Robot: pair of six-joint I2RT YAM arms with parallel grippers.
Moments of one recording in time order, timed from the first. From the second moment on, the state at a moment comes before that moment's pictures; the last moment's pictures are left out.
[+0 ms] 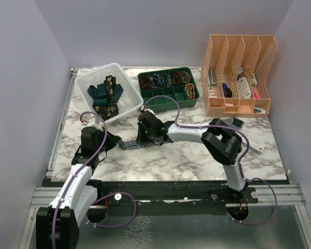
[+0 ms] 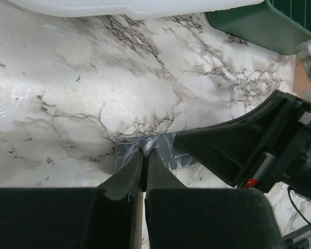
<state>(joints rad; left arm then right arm) -0.06 0.79 0.29 -0.05 0.27 -0.64 0.97 2.04 1.32 -0.06 0.01 0.73</state>
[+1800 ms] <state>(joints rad) -0.39 1.11 0.39 0.01 0.09 -0.56 0.97 1.85 1.14 0.07 0.05 0.77</state>
